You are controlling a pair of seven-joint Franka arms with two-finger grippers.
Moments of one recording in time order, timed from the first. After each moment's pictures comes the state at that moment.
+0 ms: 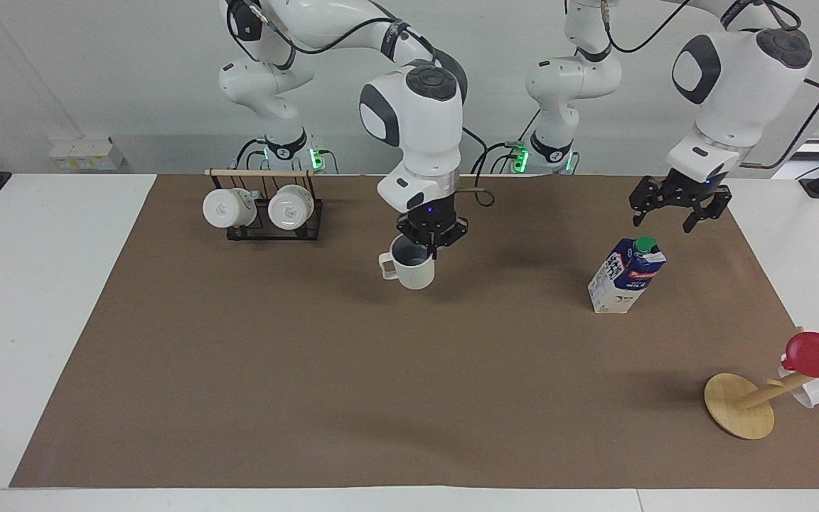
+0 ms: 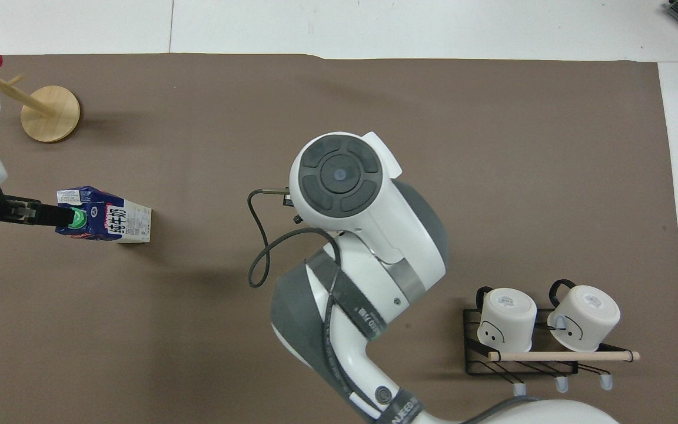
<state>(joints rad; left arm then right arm) 0.08 -0.12 -0.07 -1.97 -0.03 1.93 0.25 0.59 0.40 0.08 -1.43 -0.06 1.93 0.83</state>
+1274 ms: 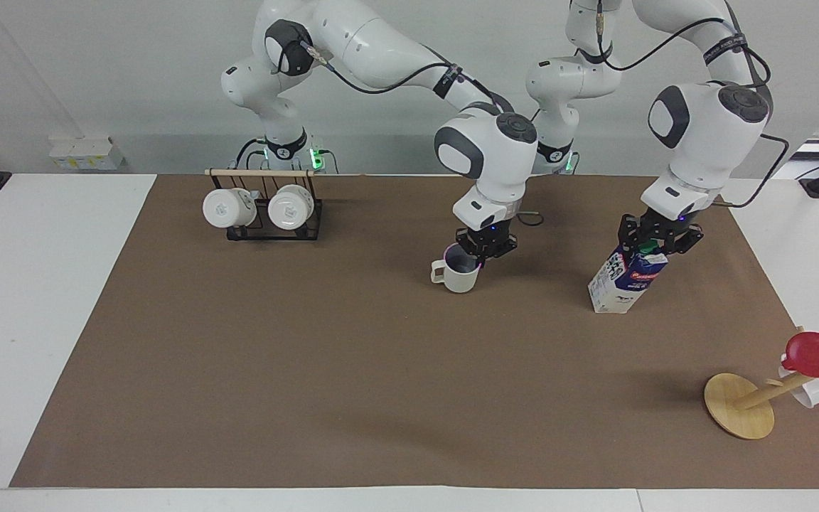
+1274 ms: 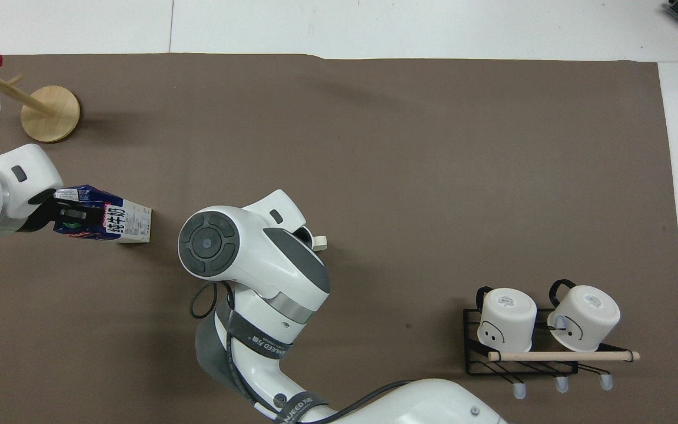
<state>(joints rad) 0.07 -0.07 -0.09 -2.09 -0.03 2.13 0.25 0.75 0.63 0.08 -1.31 -0.16 1.97 1.02</state>
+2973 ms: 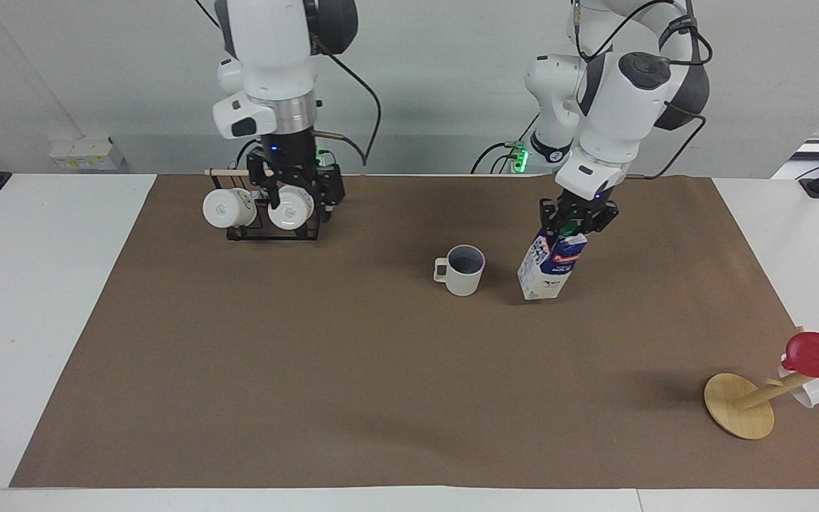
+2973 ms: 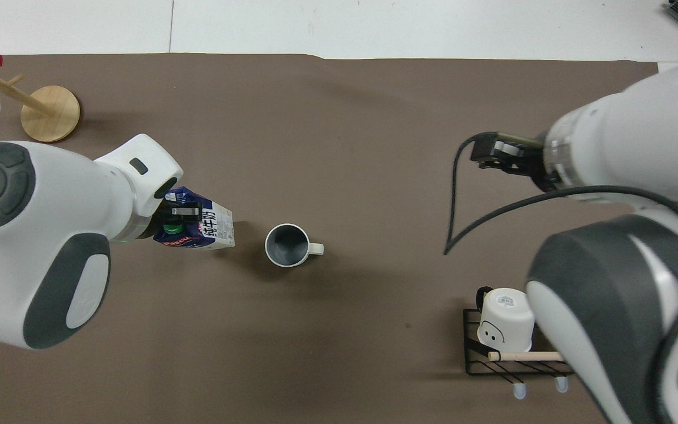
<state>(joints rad) -0.26 -0.07 -0.10 -1.98 -0.03 2.00 -0.30 0.18 0.02 0.06 -1.59 -0.09 1.76 0.58</state>
